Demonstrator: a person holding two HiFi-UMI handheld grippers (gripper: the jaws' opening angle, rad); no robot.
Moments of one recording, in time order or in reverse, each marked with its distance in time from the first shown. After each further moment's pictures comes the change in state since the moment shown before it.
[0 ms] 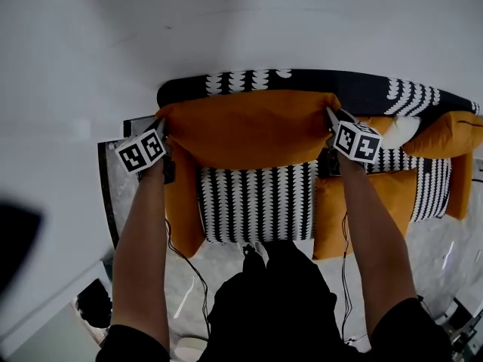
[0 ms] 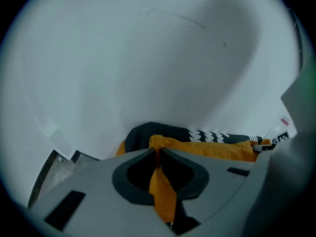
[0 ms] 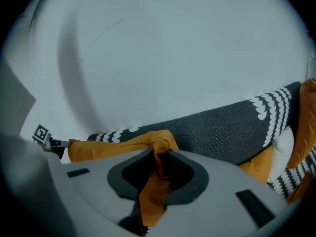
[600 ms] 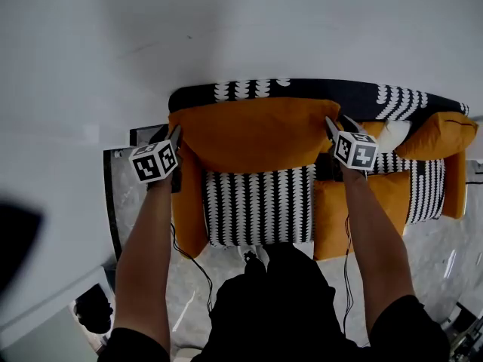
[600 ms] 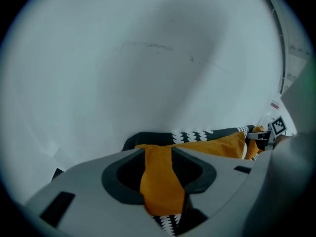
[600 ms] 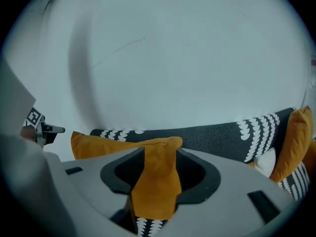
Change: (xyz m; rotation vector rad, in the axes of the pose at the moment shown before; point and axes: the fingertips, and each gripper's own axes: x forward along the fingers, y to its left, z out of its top) left arm -0.060 -0.034 0.014 0.164 -0.043 -0.030; right arm -0.055 0.013 0.015 -0.136 -0.030 -0.068
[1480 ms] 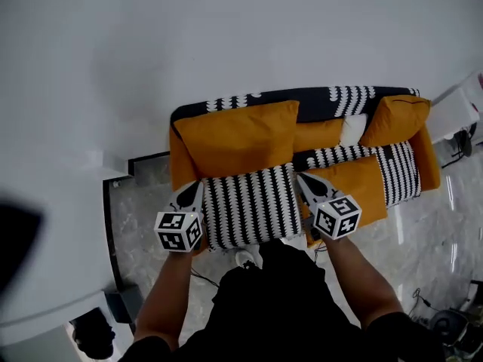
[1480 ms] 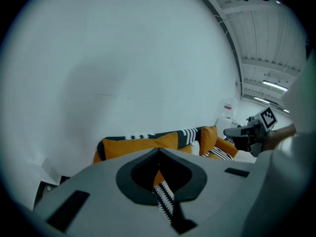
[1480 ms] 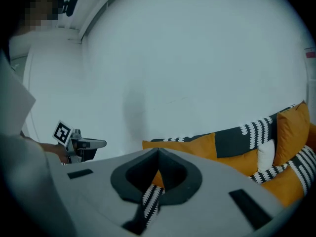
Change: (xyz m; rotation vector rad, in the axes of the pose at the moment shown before) left arm -0.252 -0.147 -0.075 0.163 -0.175 -0.320; right arm -0.306 0.184 -0.056 -0.013 -0.220 0.265
